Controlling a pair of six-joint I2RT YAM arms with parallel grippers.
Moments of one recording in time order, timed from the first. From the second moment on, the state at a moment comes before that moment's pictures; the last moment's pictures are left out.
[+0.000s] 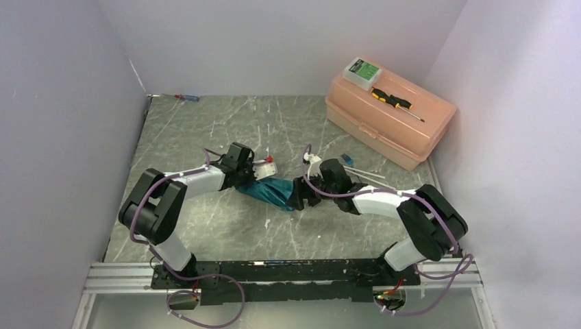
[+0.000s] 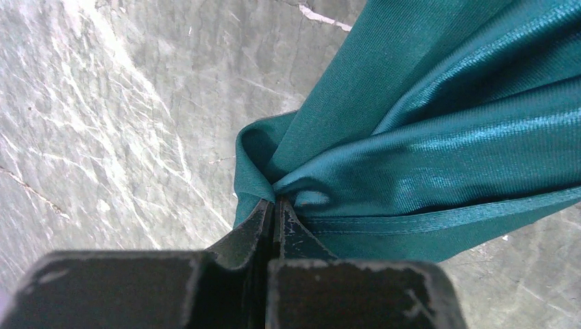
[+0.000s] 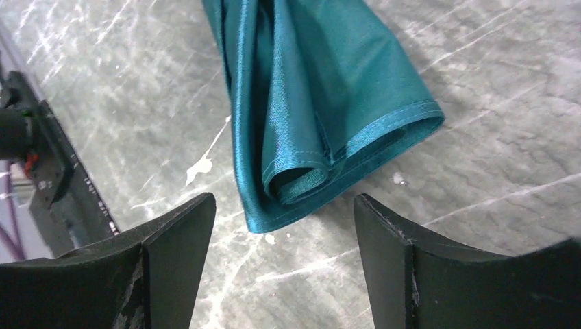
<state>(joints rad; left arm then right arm) -0.49 1.66 0.84 -0.11 0.03 0.84 0.64 1.49 0.60 0.26 -0.43 0.36</state>
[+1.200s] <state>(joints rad) -0.49 1.66 0.84 -0.11 0.02 0.81 1.02 1.48 0.60 0.22 0.16 0.29</state>
